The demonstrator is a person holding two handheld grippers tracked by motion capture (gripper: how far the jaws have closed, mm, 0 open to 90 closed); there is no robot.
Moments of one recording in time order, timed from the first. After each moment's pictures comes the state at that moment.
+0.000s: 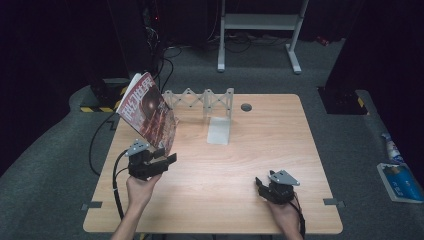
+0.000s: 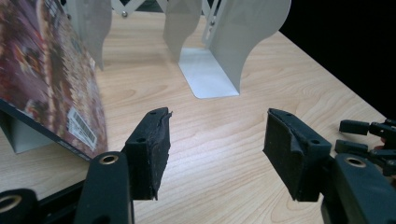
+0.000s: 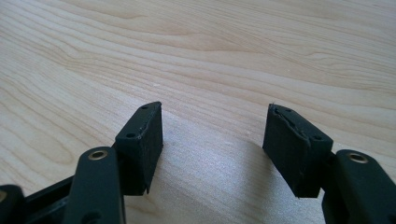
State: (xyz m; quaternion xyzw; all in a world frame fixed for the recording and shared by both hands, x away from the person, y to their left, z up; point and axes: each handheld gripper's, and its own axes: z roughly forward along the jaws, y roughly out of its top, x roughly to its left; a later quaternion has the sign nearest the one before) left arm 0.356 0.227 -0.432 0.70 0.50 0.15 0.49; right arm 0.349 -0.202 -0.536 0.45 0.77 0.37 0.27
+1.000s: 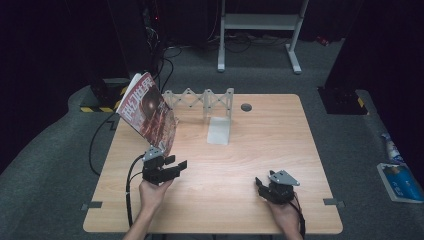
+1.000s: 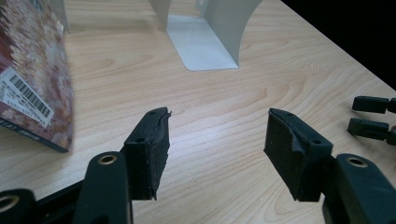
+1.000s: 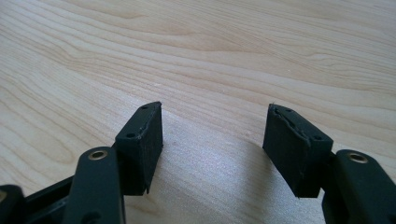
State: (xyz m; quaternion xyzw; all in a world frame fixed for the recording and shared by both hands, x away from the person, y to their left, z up) left arm 0.362 0.201 -0.467 0.72 0.50 0.14 0.47; right arm 0.348 -0.202 -0.536 0.45 0.77 0.37 0.27
